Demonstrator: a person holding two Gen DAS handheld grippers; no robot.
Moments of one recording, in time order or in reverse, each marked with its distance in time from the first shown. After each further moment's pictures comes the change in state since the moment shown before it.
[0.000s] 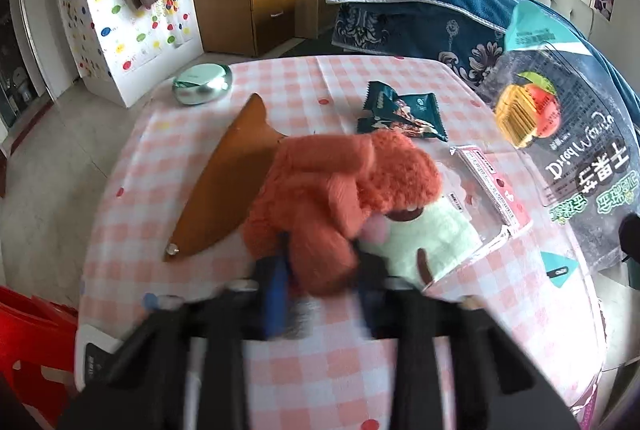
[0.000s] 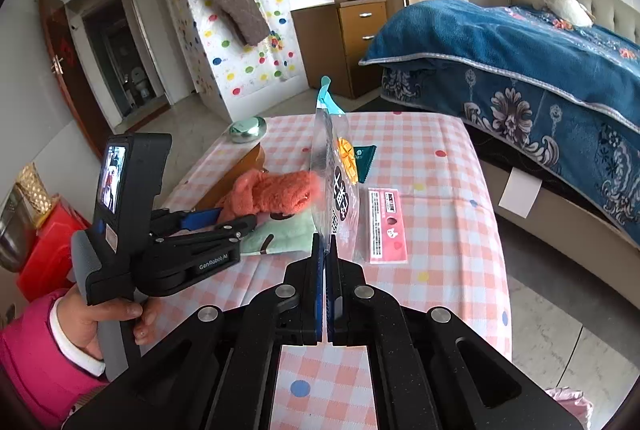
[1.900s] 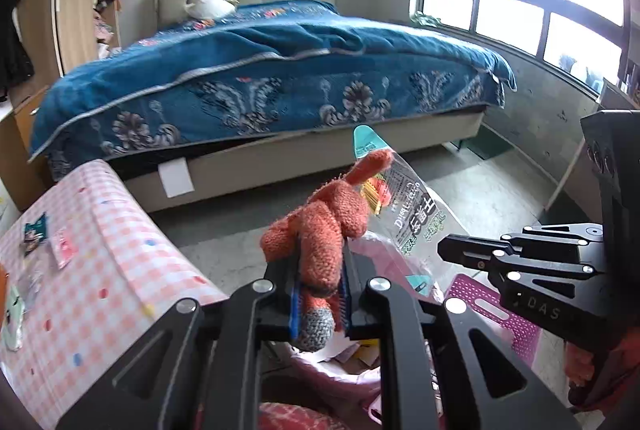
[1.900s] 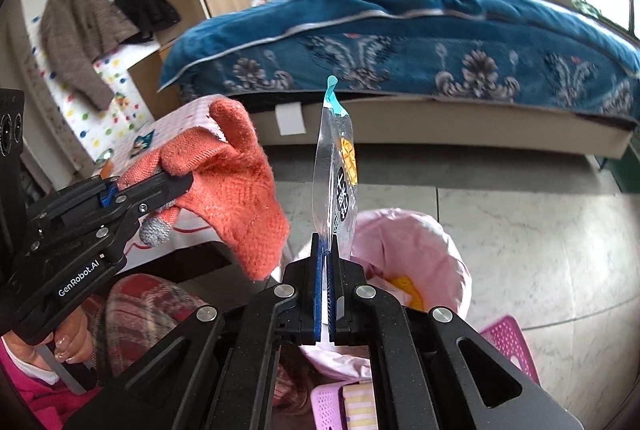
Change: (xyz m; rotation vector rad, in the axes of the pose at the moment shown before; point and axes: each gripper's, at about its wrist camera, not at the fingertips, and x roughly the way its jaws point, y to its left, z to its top) left arm -0.161 -0.333 -0.136 0.601 -0.184 -0.586; right arm -0.248 -0.147 -0.208 0.457 -0.050 -0.408
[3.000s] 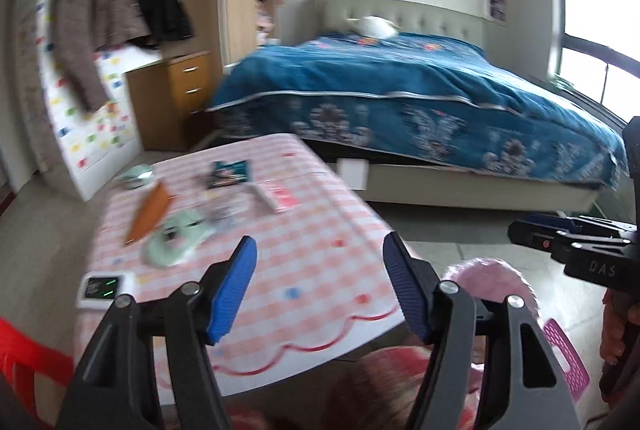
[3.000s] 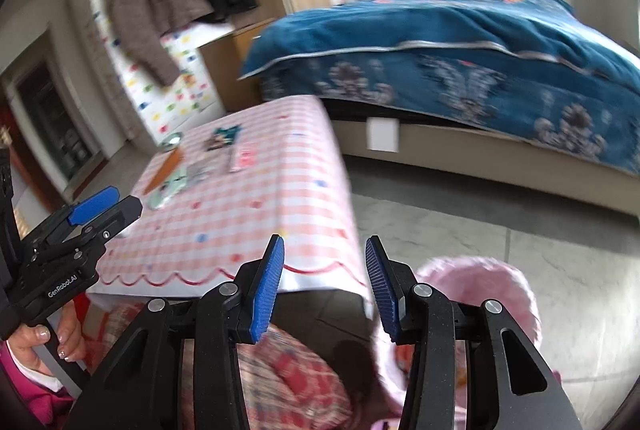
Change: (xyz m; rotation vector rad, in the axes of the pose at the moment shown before) left arm -0.145 0.145 -0.060 -0.321 -0.098 0.475; right arm 0.025 0.107 0.047 -0.211 -0.004 0.211
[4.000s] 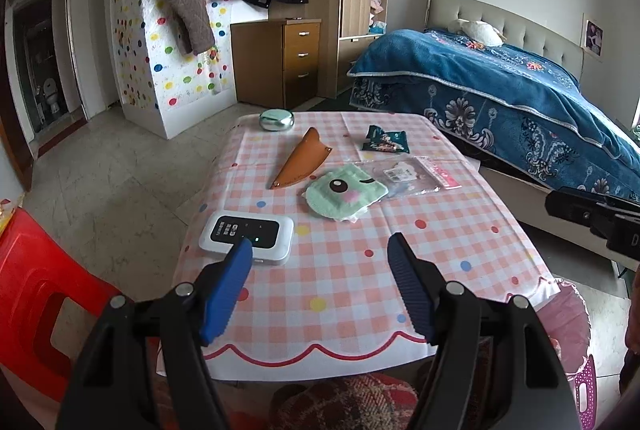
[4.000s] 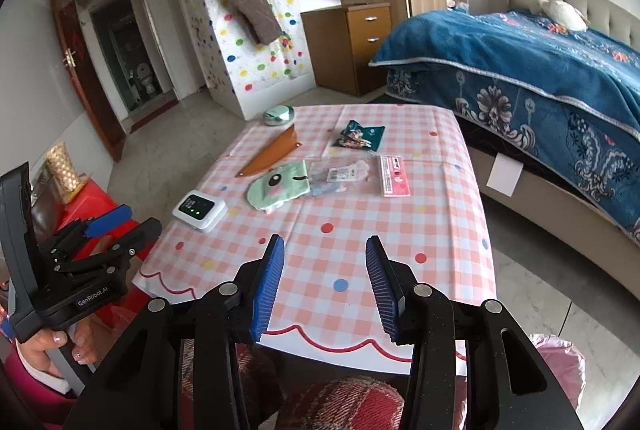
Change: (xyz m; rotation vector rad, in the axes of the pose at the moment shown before) left arm -0.014 0.138 -0.036 -0.216 0.078 0.249; right arm 0.075 0.160 0.043 -0.244 0.070 0.197
